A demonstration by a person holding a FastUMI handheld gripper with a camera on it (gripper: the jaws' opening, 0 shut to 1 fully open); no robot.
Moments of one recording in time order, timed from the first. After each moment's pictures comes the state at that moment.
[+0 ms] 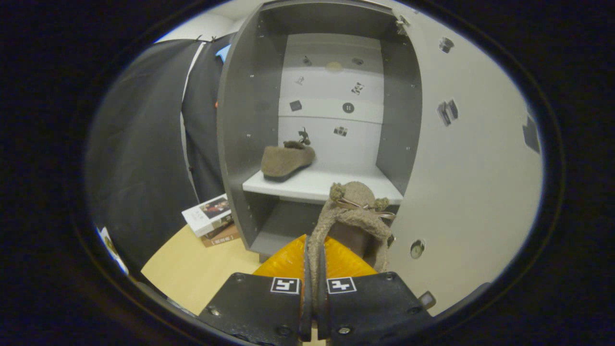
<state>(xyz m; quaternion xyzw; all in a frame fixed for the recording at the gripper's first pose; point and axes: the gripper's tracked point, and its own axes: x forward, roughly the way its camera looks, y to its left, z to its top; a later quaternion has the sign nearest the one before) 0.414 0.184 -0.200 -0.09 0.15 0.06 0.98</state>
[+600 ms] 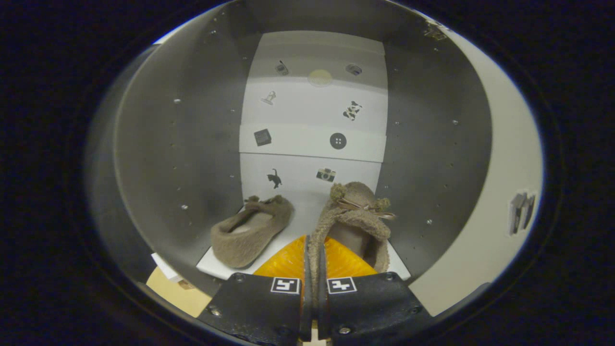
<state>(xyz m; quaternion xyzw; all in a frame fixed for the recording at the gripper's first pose) 0.599 0.191 -0.128 -0.09 0.12 -0.02 0.99</state>
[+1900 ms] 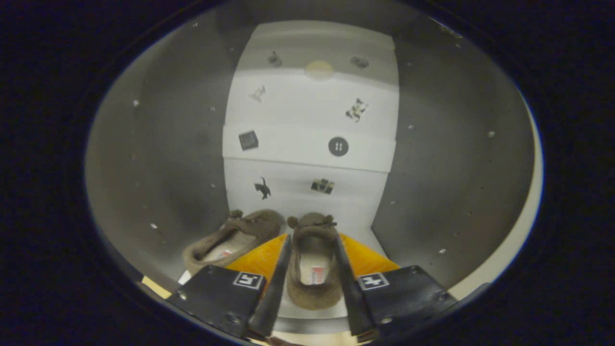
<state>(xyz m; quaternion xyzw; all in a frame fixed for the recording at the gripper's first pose) 0.604 0.189 -0.098 -0.08 0.10 0.00 0.99</state>
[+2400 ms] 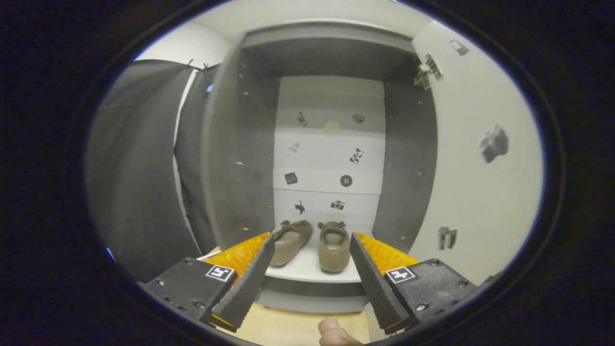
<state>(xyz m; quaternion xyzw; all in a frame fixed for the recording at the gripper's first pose) 0.397 0.225 -0.045 -0.08 0.05 0.08 0.99</state>
